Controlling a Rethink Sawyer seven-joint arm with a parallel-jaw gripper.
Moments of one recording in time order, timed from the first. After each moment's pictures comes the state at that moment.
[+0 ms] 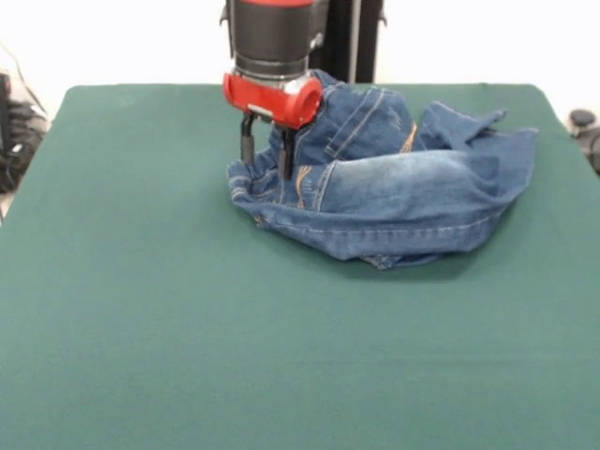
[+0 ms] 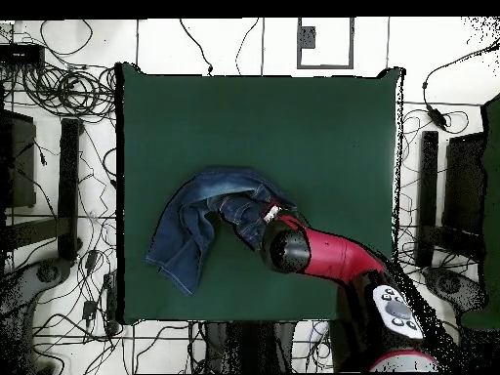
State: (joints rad) arm -0.37 -0.58 0.03 1.84 -0.18 0.16 2.19
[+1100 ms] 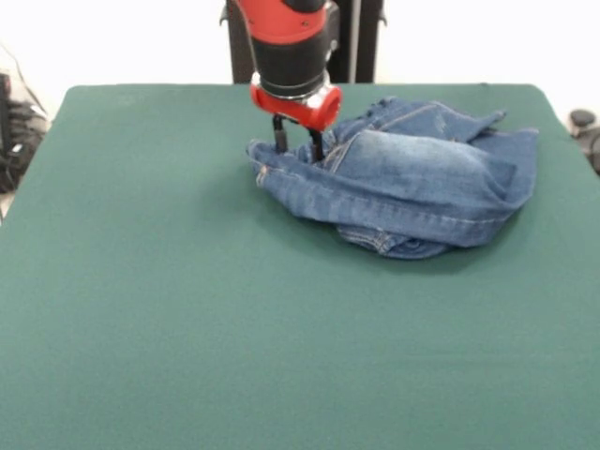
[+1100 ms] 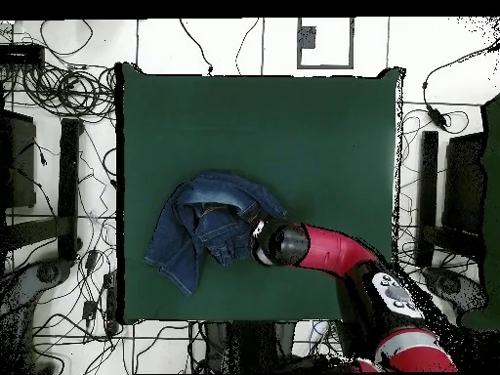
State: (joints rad) arm -0.43 -0.51 0.12 1.83 -0.21 0.43 2.19
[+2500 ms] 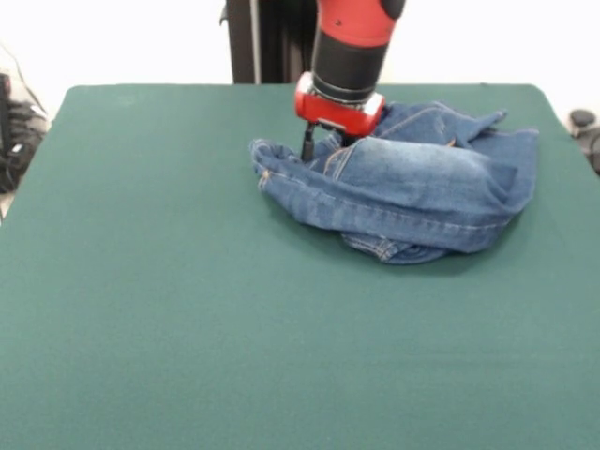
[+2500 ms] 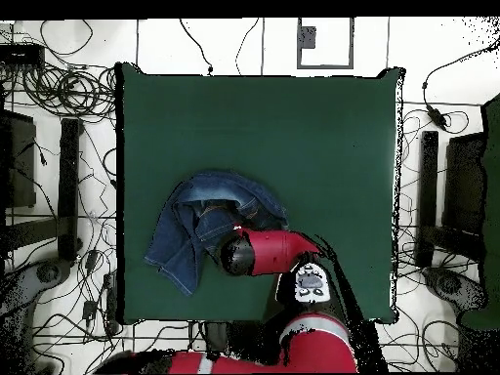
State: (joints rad) arm -0.07 -0.45 -0.12 1.76 -0.26 0.27 2.19
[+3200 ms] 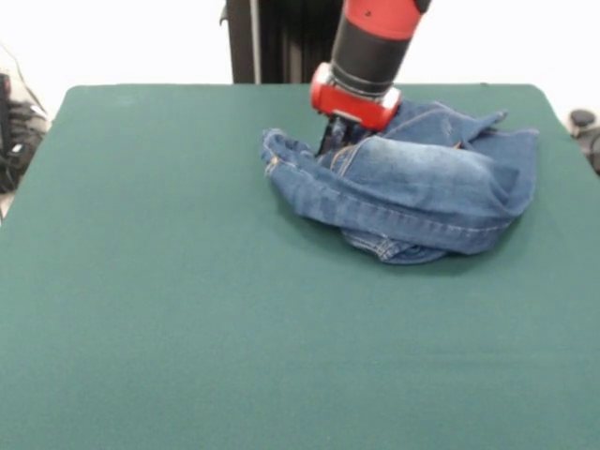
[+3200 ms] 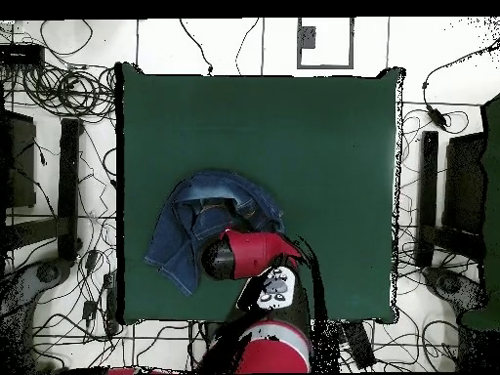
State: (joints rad) arm 0.06 -0.45 -0.21 1.76 -0.20 0.27 2.19
